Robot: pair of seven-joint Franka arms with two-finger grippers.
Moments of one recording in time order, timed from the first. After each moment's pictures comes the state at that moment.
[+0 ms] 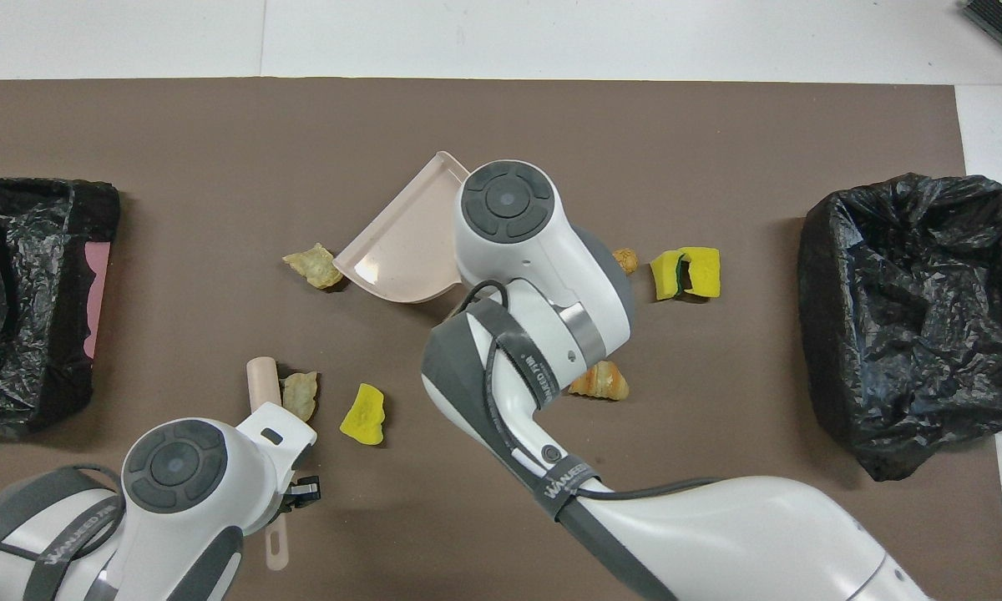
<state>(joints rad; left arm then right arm) -0.50 -0.36 0.02 -2.55 0.02 1.91 -0.61 0.50 0.54 0.07 -1.40 0.00 1.90 -0.32</state>
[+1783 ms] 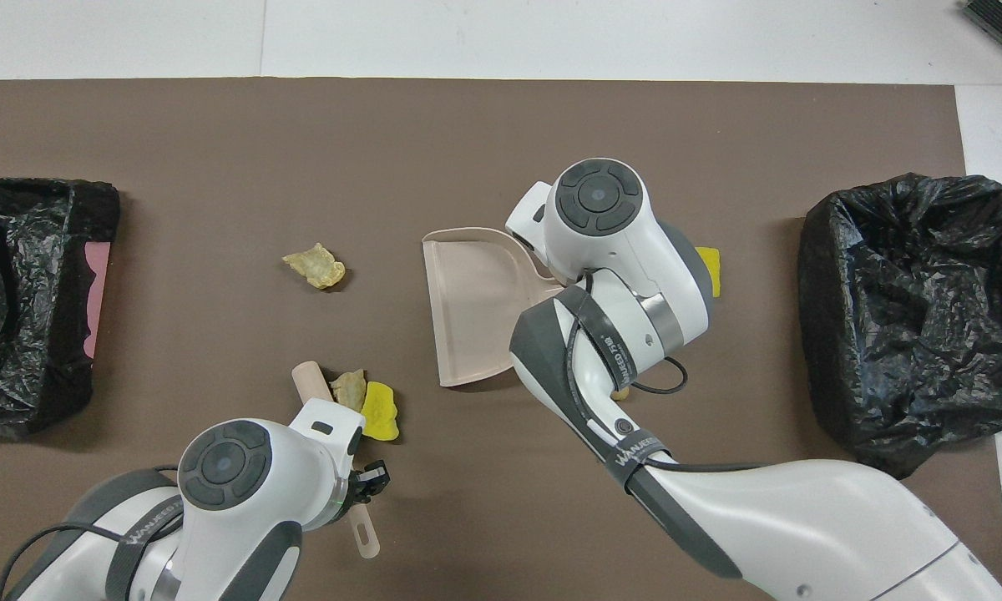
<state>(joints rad) -0.60 -0.26 0.02 -2.53 -0.22 2.09 -0.83 0.40 0.47 0.08 -1.58 -0.13 1.98 -1.17</state>
